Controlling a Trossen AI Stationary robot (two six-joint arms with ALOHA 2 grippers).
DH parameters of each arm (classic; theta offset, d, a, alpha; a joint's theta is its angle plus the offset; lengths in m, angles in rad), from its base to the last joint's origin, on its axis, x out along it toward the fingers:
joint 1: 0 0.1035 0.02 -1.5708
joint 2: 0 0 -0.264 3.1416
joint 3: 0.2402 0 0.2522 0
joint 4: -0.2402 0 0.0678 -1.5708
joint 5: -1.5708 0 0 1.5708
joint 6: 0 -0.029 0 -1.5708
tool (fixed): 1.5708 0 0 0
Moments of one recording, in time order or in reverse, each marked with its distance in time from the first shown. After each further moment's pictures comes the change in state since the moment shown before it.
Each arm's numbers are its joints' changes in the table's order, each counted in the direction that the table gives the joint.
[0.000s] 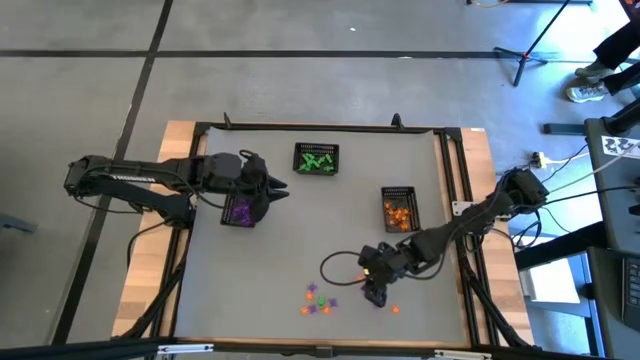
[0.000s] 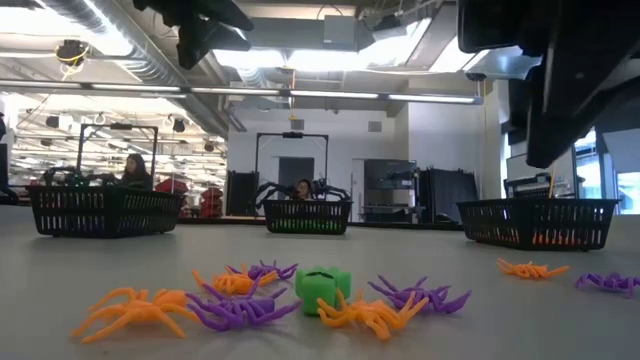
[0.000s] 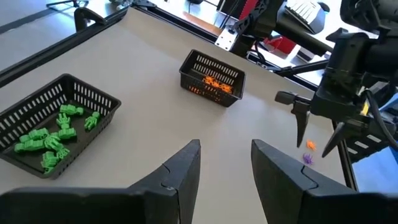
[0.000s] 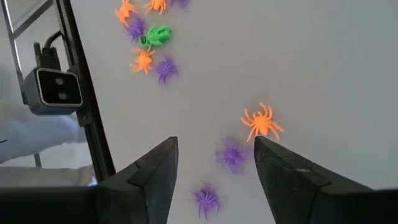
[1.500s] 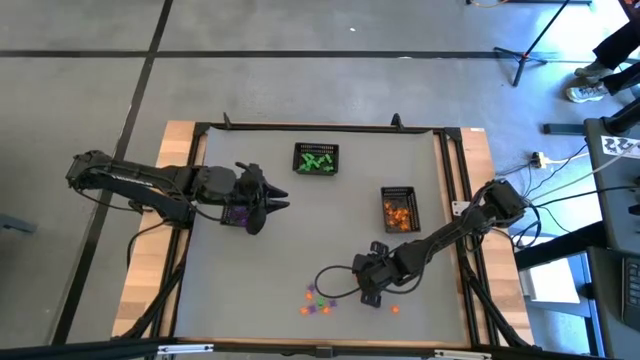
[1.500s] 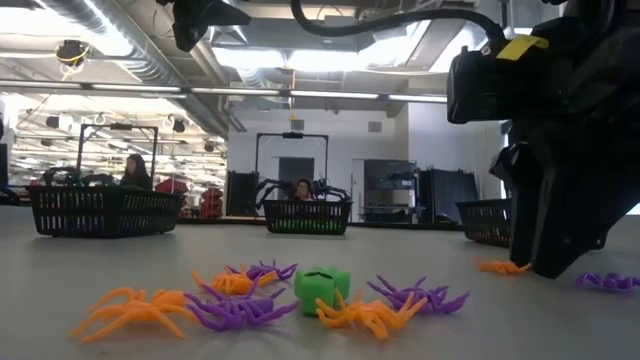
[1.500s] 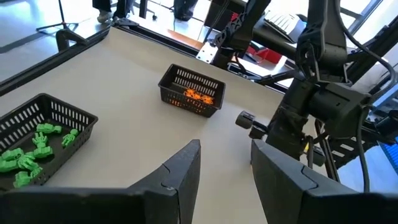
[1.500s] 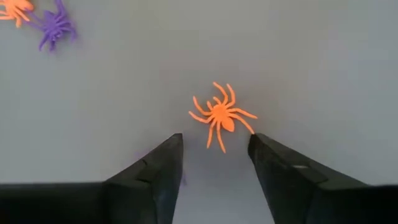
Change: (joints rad) left arm -0.157 0.000 0.000 0.066 0.134 0.008; right arm 0.007 0.226 0.011 -0.002 -0.149 0.183
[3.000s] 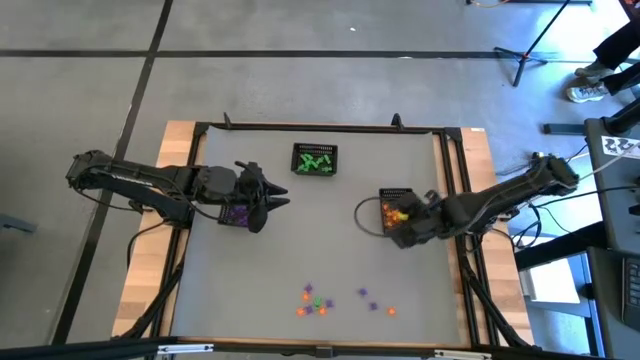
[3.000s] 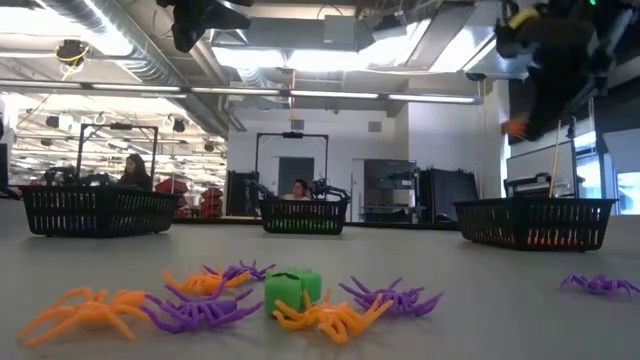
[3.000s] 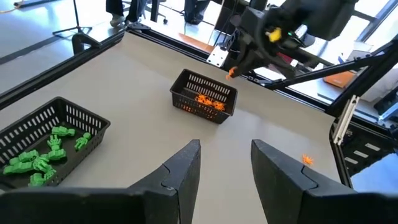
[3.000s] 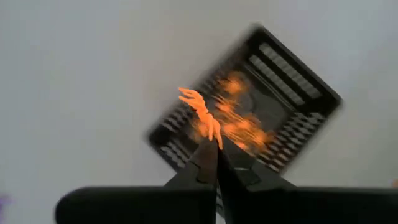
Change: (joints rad) left arm 0.000 0.000 0.000 -0.006 0.047 0.001; right arm -0.151 -0.603 -0.087 -0.673 -0.279 -0.326
